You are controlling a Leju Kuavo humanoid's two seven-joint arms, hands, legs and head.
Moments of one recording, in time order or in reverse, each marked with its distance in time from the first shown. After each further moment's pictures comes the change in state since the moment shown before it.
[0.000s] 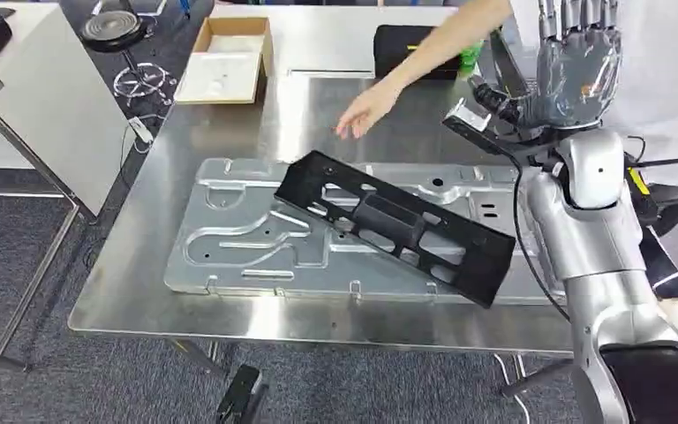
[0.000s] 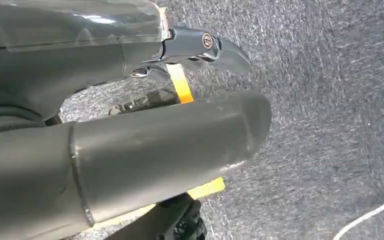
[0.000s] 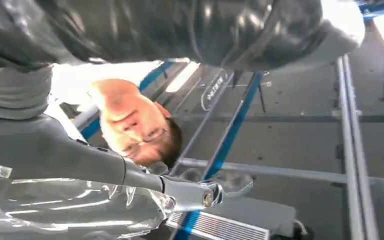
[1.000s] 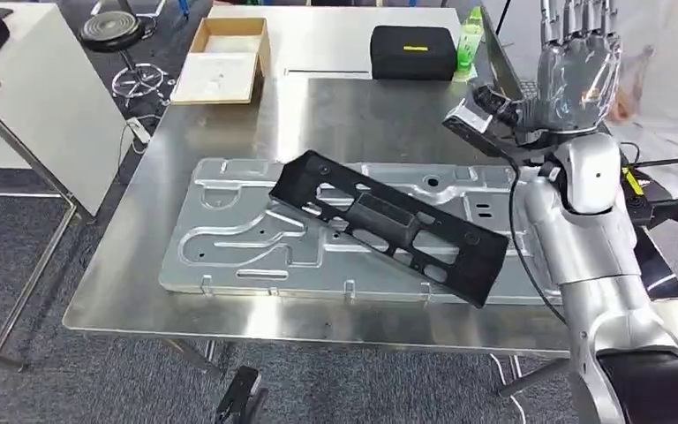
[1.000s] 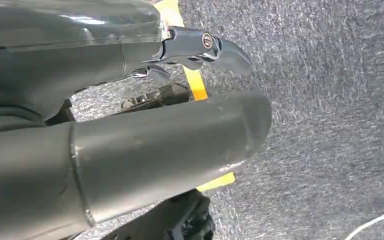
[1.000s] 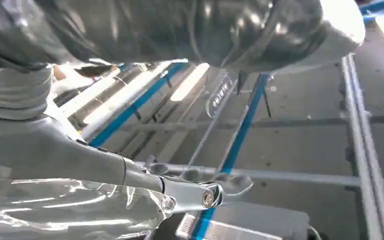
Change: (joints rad) left arm -0.002 0.001 0.003 0.000 0.024 -0.016 0.062; right arm 0.018 0.006 0.002 -0.015 -0.043 0.006 0.017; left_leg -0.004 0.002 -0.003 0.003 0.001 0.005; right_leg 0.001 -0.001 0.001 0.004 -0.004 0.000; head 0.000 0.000
